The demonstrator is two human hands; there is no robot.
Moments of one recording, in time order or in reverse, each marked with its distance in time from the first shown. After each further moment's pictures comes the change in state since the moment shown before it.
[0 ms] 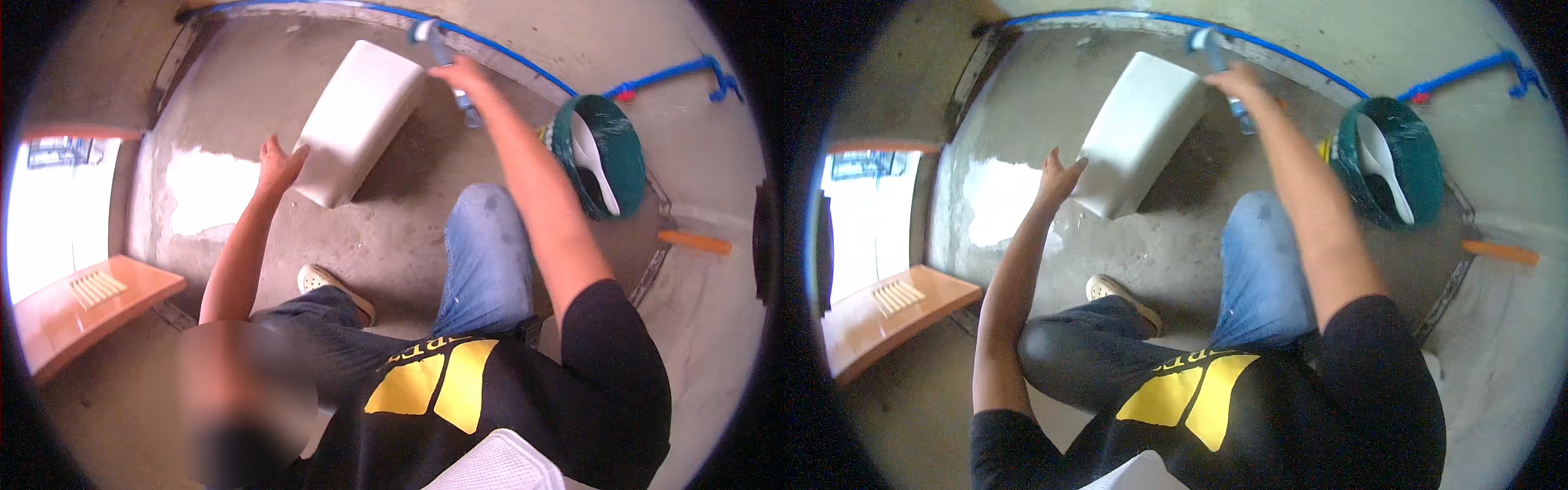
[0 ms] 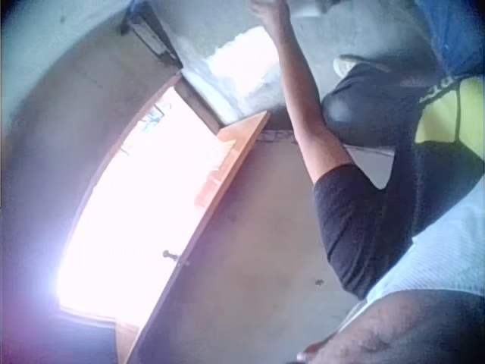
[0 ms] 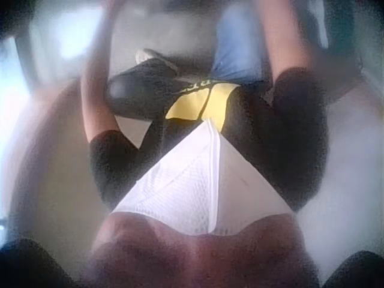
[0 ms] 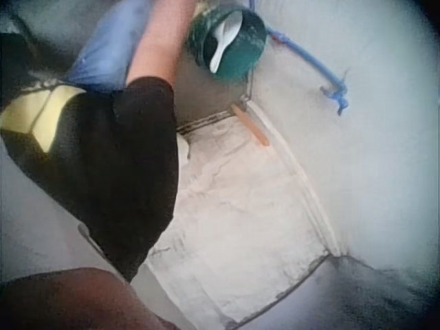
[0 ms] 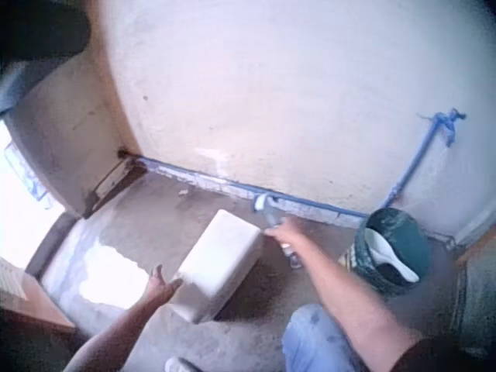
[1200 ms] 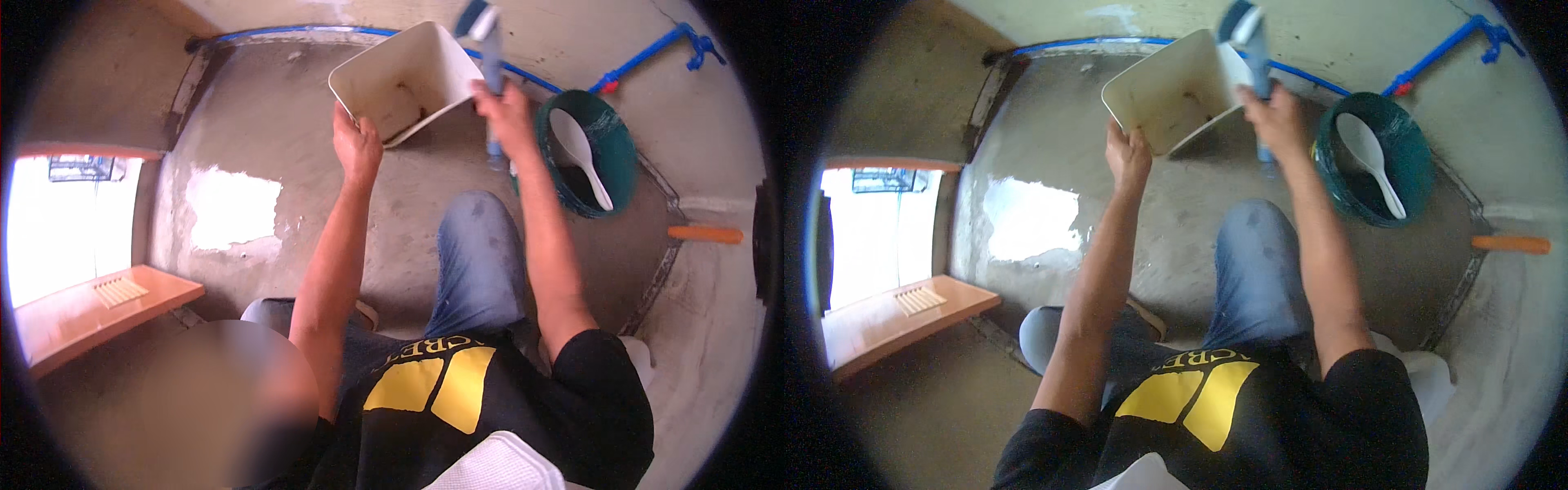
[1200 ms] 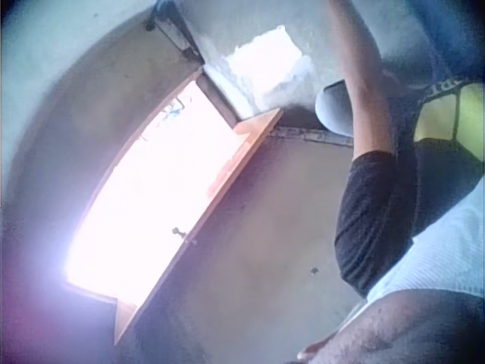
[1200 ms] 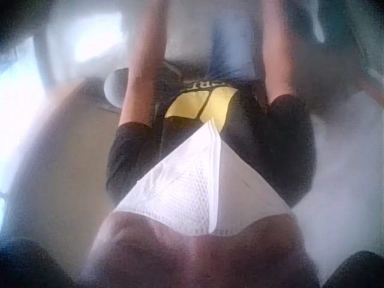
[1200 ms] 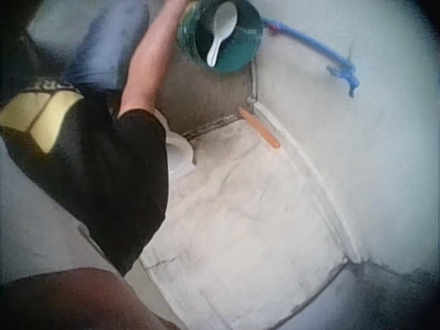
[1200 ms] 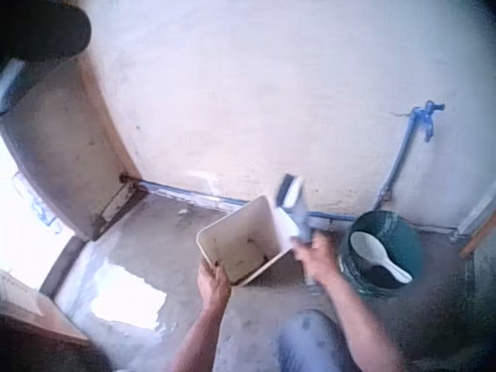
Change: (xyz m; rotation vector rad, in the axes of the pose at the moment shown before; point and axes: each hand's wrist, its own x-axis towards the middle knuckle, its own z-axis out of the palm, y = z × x) left_hand -0.065 0.187 0.049 -0.637 0.349 0.282; right_hand -0.157 -0.029 -0.093 0.421 0.323 -0.229
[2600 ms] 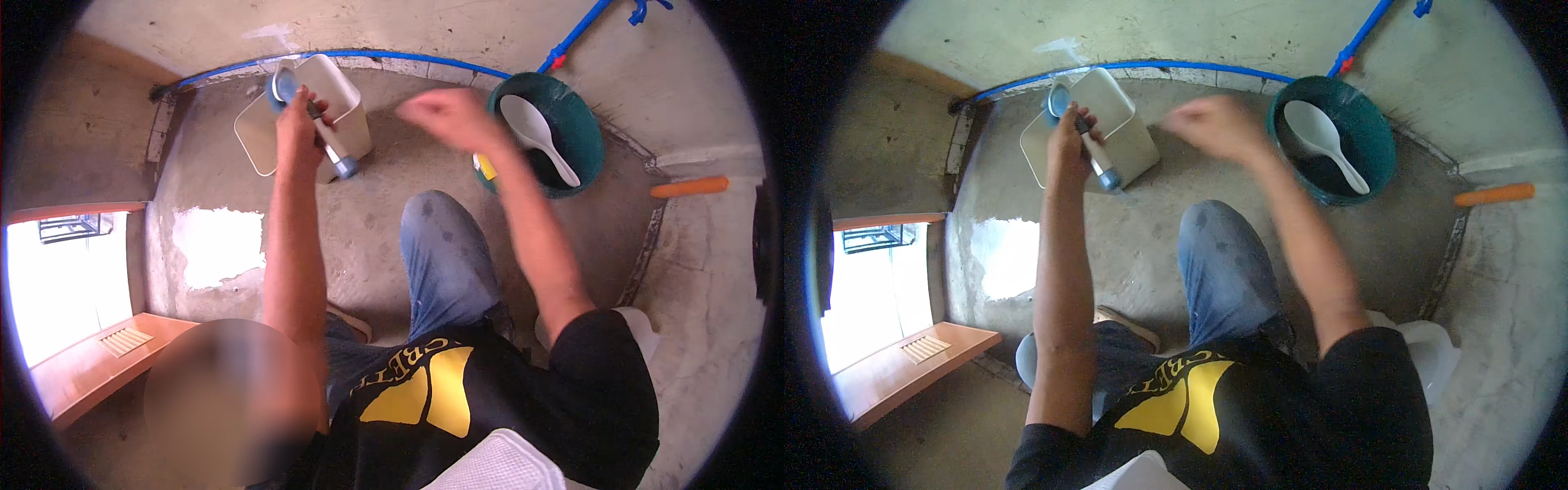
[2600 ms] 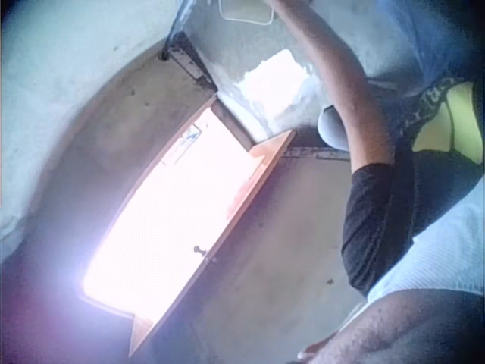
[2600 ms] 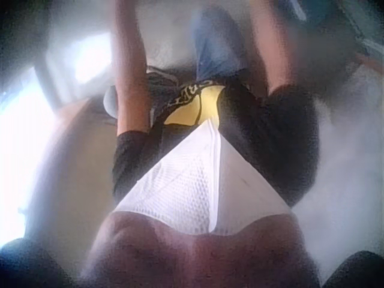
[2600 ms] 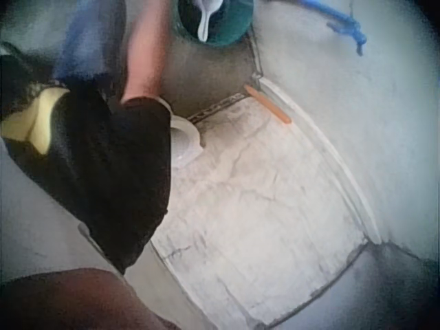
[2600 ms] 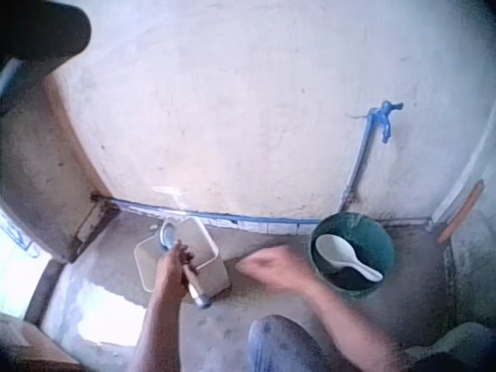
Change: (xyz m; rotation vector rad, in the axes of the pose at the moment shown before) left_hand 0.046 0.074 -0.010 -0.771 -0.319 -0.515; right_hand -0.004 -0.036 -0.031 -0.290 -0.397 -0.019
